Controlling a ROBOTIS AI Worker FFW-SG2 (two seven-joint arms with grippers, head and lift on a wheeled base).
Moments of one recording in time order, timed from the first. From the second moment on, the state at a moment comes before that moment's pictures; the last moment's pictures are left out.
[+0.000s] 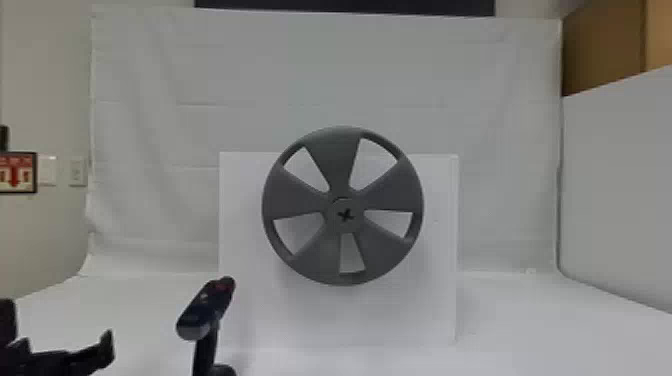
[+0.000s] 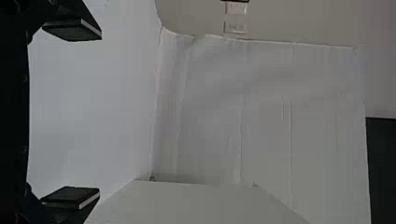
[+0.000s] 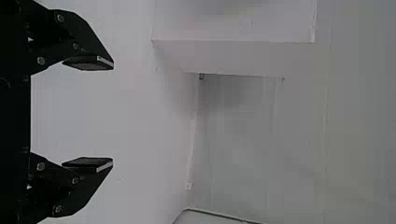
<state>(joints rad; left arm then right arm) -0.38 0.10 0.26 -1.87 0.07 0.56 -0.11 -0.43 -0.34 -0.64 -2.22 0.43 1.19 1.20</state>
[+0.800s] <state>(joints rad) -0.36 0.10 0.32 -1.93 0.11 0.51 -0.27 -0.40 -0.29 -0.70 -2.22 0.07 1.05 0.93</state>
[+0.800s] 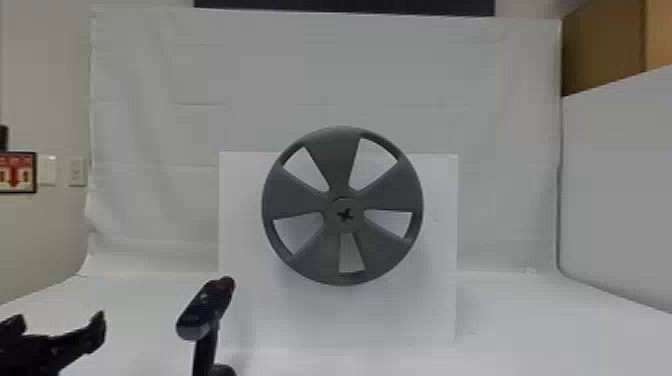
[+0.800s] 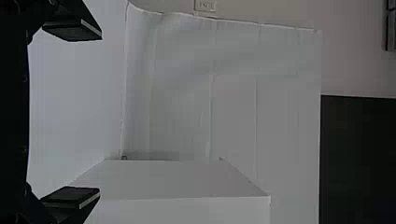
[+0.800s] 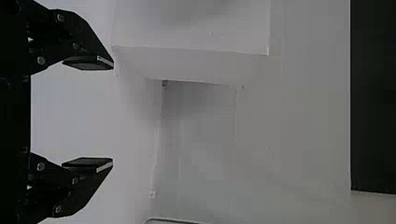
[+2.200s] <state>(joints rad) -0.28 0.06 0.28 -2.11 0.08 0.66 -0.17 -0.40 -0.32 -0.66 -2.22 0.05 1.06 0.89</state>
